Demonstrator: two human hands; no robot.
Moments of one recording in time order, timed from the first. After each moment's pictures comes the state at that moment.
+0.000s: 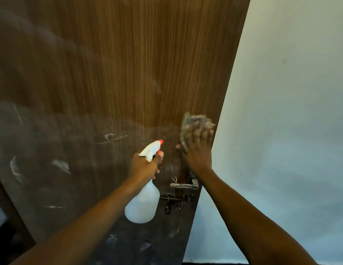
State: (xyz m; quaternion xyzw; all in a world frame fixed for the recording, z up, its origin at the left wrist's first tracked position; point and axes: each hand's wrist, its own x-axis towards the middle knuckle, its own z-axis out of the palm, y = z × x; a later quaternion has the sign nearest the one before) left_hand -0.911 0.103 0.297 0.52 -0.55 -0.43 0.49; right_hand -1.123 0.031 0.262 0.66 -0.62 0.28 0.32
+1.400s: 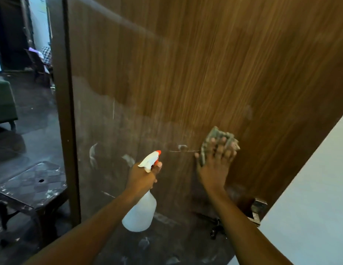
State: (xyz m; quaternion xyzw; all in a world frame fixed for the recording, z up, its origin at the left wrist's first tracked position) left_hand -0.718 0.089 0.264 0.59 -0.41 -0.40 0.57; right_hand -0.944 -0.005 0.264 0.66 -0.59 0.35 0.32
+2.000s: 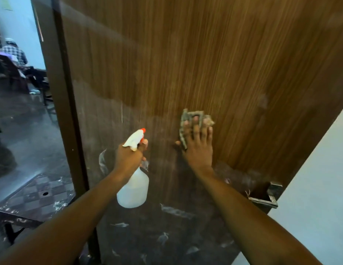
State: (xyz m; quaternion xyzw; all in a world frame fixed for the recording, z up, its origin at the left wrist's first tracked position) left_hand -0.615 0.064 0.305 0.54 -0.46 -0.36 0.61; right_hand -0.836 -0.021 0.279 0.71 -0.54 0.30 0.34
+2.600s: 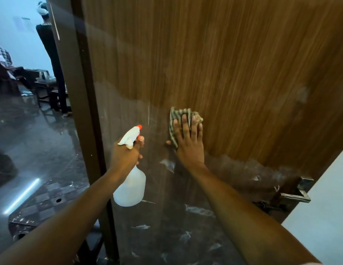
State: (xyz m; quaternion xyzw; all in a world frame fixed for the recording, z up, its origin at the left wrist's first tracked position) left_hand -0.501 0.034 0.299 0.53 -0.49 -0.36 0.59; right_hand -0.711 -0.052 0.256 0.72 -0.52 0.29 0.36
